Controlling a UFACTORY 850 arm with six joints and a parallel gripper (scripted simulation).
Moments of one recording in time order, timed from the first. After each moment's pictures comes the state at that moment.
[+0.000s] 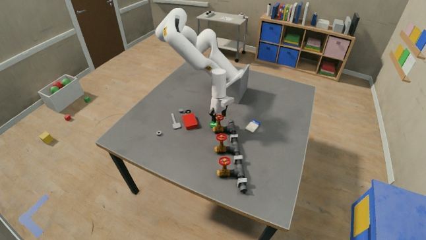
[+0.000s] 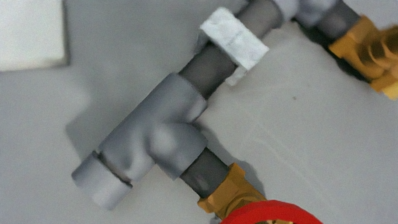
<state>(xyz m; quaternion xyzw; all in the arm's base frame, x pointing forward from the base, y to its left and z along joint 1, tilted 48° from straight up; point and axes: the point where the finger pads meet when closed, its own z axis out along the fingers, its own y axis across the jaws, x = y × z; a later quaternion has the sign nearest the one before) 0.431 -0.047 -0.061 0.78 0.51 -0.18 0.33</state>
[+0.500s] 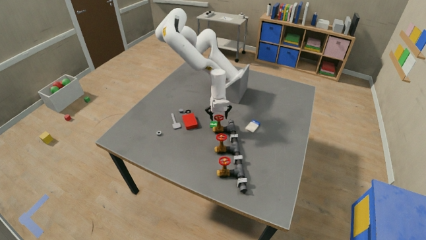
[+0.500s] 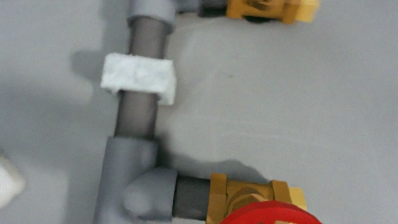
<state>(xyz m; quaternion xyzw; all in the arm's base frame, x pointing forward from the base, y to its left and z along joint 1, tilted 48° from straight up) 0.431 -0.047 -0.061 0.90 0.23 -0.08 0.36</state>
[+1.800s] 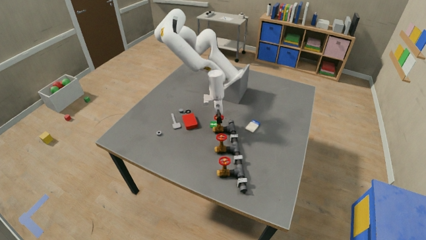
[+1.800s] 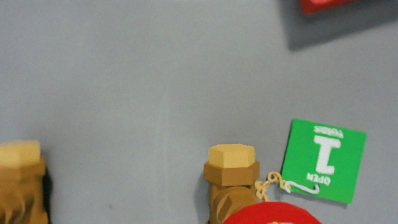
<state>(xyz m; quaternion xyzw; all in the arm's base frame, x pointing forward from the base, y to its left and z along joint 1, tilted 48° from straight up) 0.431 -0.047 -0.061 0.77 -0.53 0.19 0.30</state>
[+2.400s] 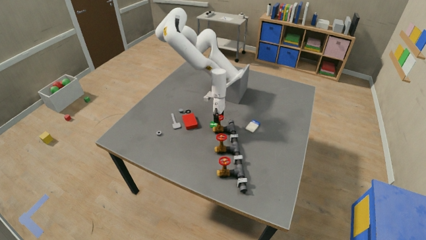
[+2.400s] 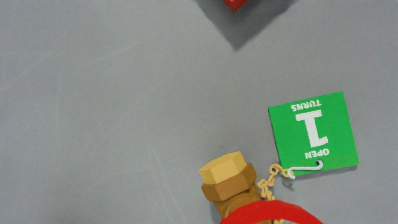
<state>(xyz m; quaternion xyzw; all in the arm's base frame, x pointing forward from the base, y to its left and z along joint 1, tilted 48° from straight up) 0.431 -0.047 -0.062 0.65 -0.66 0.29 0.24</state>
